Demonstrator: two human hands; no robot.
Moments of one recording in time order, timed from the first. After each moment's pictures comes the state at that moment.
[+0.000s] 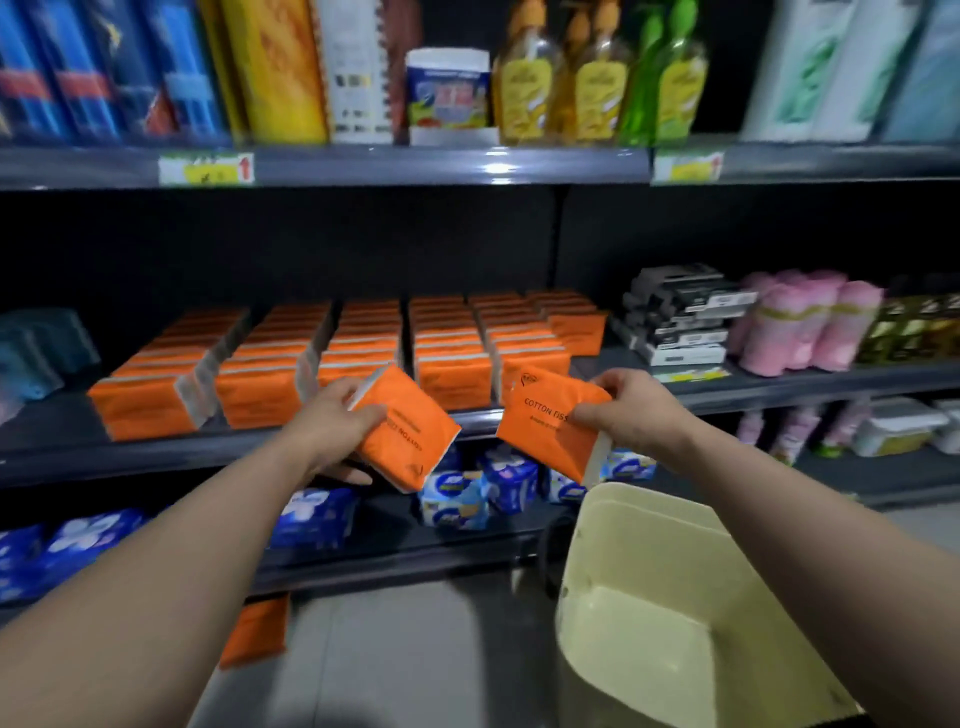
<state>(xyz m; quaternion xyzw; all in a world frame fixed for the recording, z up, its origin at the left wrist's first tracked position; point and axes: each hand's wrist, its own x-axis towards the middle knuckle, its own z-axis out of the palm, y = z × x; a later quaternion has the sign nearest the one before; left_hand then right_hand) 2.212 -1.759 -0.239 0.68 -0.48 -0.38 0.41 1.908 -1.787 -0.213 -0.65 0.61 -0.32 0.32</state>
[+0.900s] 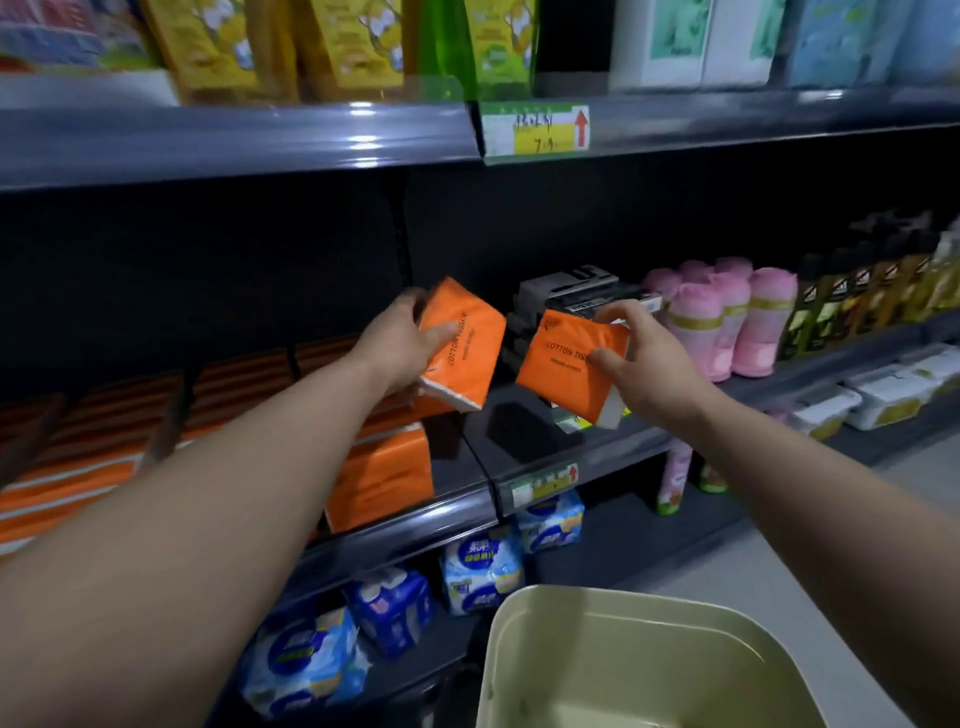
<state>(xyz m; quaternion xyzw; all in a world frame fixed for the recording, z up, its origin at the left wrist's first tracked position) 1.986 -2.056 -0.201 0.57 -0.70 -0.23 0.36 1.741 -1.985 -0.226 -0.62 0.64 -0.44 0.15</state>
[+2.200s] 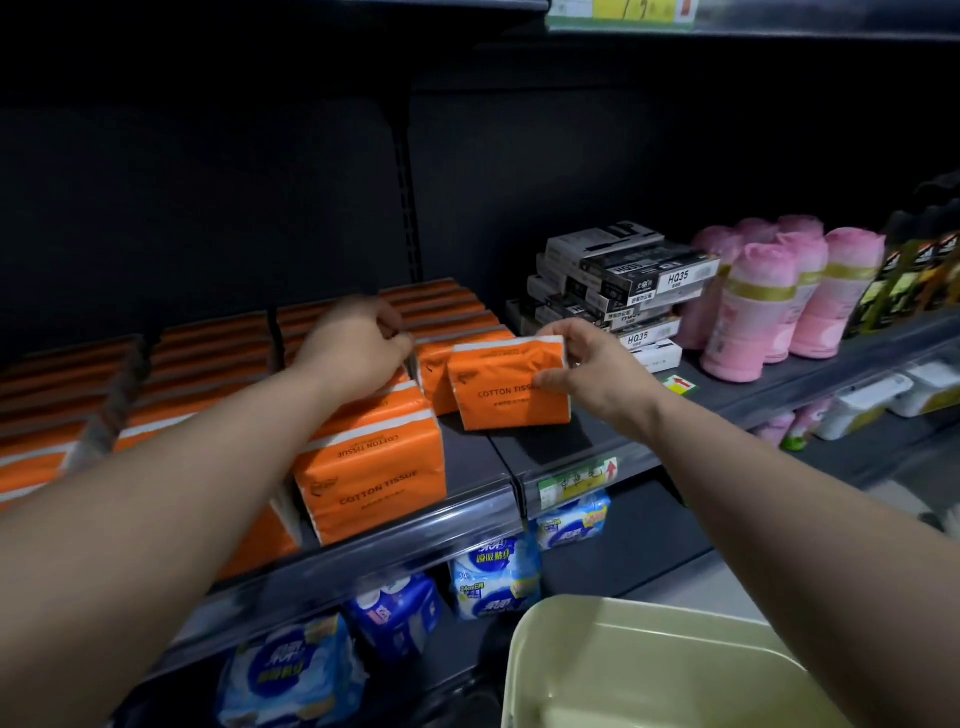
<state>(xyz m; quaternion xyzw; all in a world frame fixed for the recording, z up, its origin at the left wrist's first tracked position) 2.031 -2.104 -0.256 0.64 -0.71 -0.07 0.29 1.793 -2.063 -0.285 -0.60 0.57 -0.43 0.36</state>
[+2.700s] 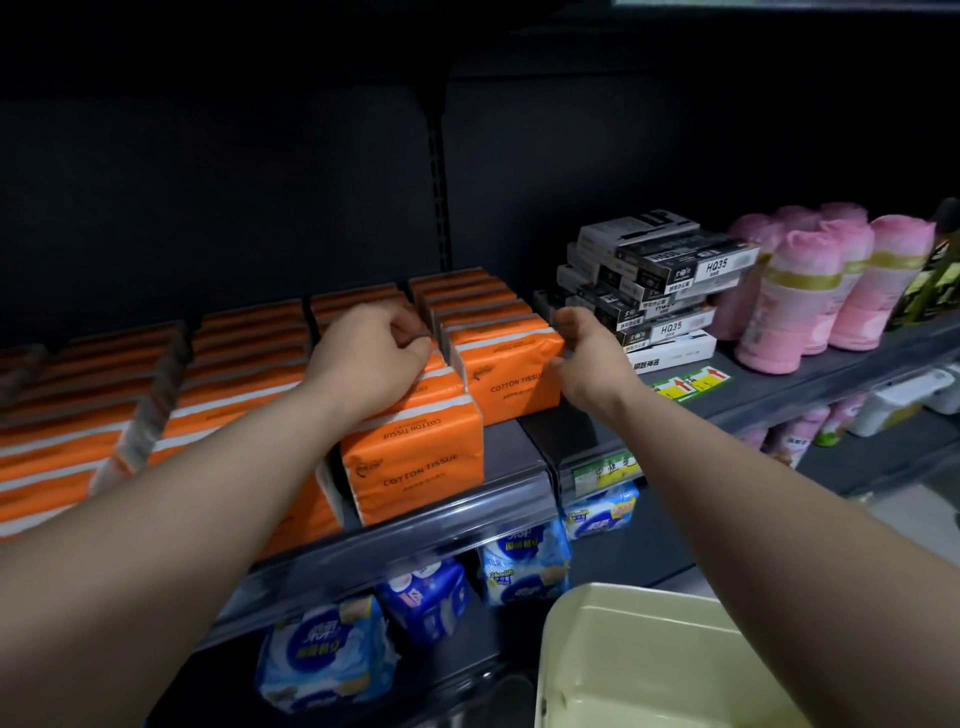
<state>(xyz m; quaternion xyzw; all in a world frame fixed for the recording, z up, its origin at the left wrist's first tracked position) 2.053 -2.075 -0.265 0.62 -0.71 -0.05 0.33 1.832 -2.085 -0.302 -0.60 0.65 -0.40 0.23</state>
